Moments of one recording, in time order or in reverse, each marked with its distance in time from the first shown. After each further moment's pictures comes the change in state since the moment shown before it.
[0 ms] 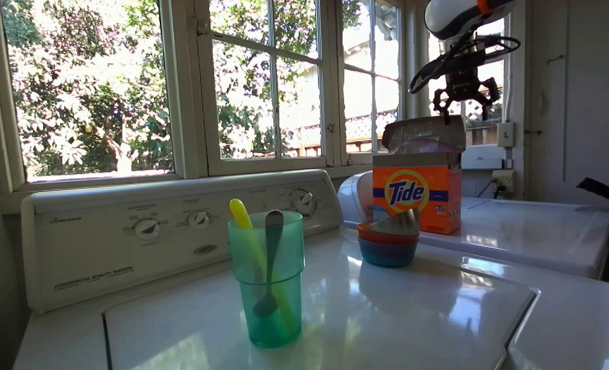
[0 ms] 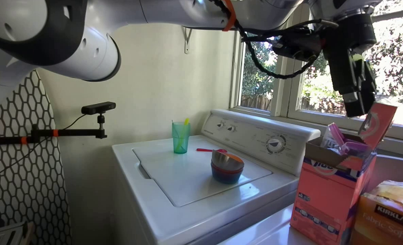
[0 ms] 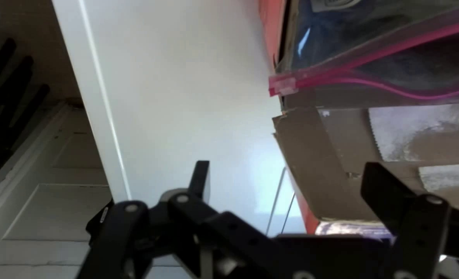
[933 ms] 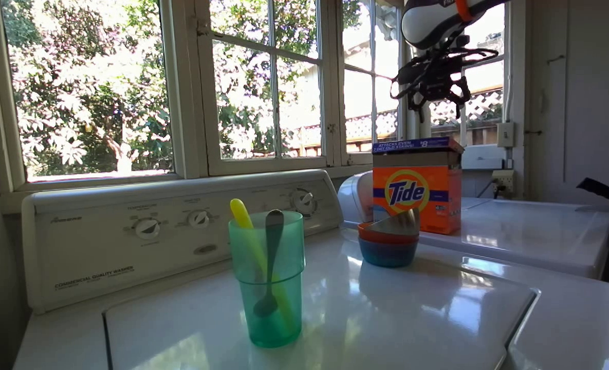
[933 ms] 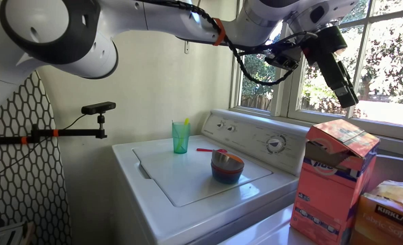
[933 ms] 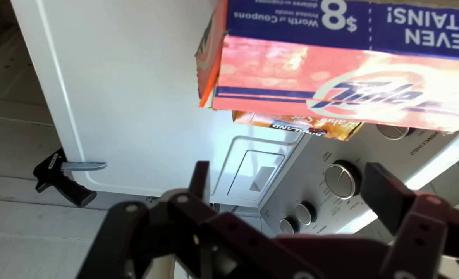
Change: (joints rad) arm 0.119 -0.019 -0.009 -0.078 -0.146 0.160 -0.026
